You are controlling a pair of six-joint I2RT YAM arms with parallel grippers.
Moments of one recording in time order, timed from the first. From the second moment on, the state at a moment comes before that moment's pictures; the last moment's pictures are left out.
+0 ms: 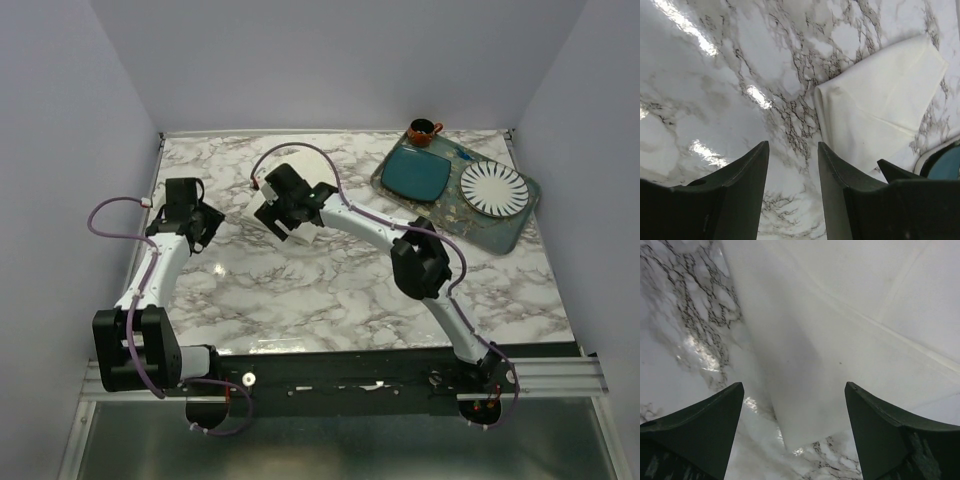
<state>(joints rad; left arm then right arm) 0.03 1.30 0.92 -0.44 -0.05 -0.97 0.86 2.37 2.12 -0.58 0.07 -0.13</state>
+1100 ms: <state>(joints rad) 0.06 1.40 0.91 -0.44 -0.02 -0.98 0.94 2.48 2.17 -0.60 0.17 -0.29</state>
